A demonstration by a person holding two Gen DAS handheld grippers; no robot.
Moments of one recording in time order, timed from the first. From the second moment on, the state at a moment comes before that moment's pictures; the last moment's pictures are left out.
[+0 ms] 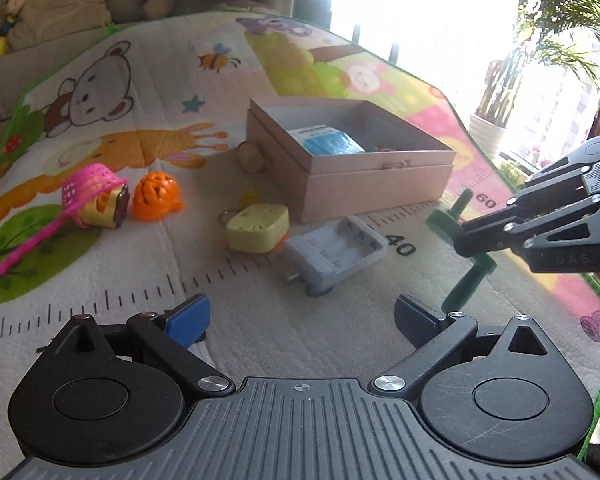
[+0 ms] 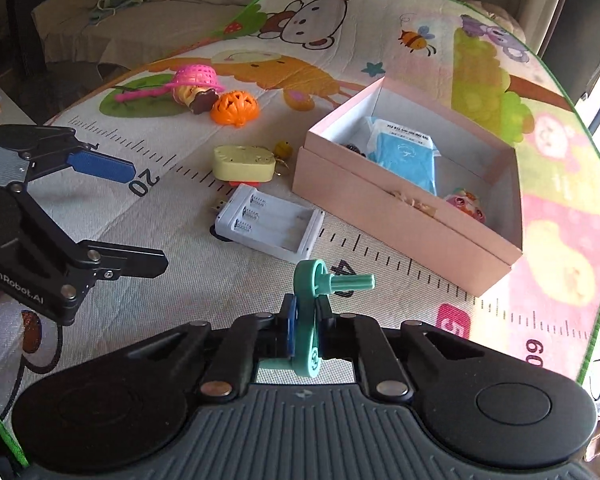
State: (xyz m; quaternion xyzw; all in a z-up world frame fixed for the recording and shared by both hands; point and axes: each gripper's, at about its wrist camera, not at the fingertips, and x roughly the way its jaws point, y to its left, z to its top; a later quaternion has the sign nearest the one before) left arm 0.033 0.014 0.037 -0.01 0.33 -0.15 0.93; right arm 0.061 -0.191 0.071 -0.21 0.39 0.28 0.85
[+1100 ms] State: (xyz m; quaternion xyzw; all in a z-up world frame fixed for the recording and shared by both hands) left arm 0.052 0.055 0.022 -0.05 0.36 -0.06 0.93; right arm 0.076 -0.156 0.060 -0.17 0.30 0.31 0.88
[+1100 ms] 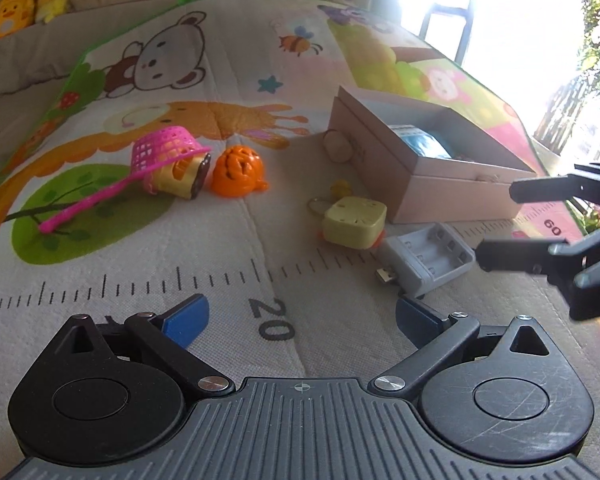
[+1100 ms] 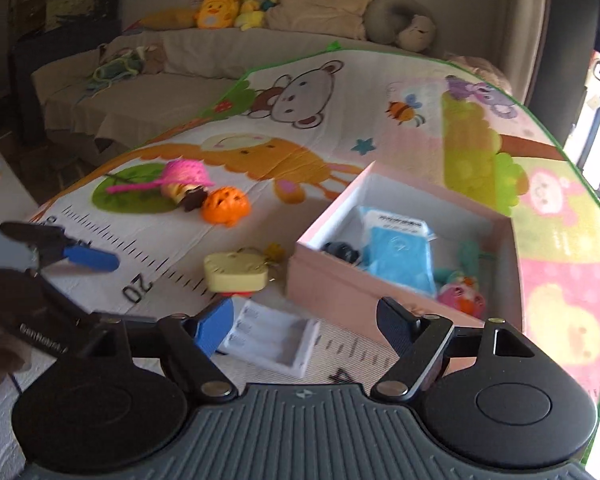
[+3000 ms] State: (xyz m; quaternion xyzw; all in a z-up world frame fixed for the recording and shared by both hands) left arm 0.019 0.027 0.040 0.06 0.32 -0.03 0.94; right arm 0.061 -0.247 -0.001 0.00 0.35 0.15 0.92
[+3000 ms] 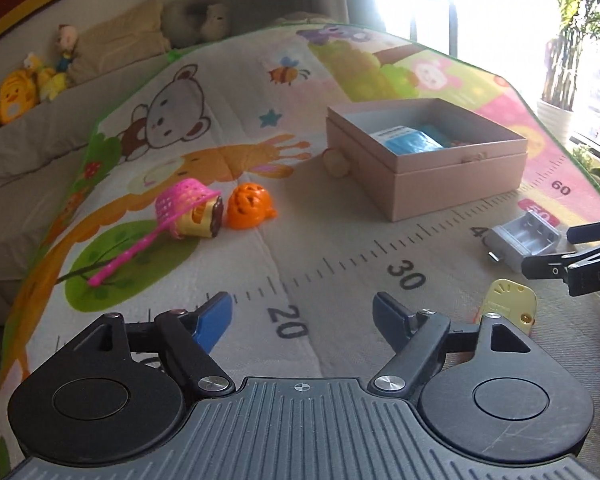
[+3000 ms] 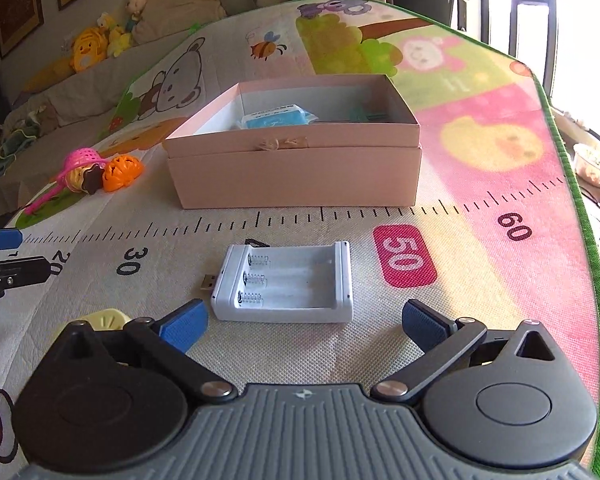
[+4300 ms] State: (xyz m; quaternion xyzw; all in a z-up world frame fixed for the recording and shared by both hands) left arm -0.006 -0.051 0.019 0.12 0.33 -0.26 0.90; right arm 0.063 -0.243 -0.002 -0.02 0.37 0.14 0.92
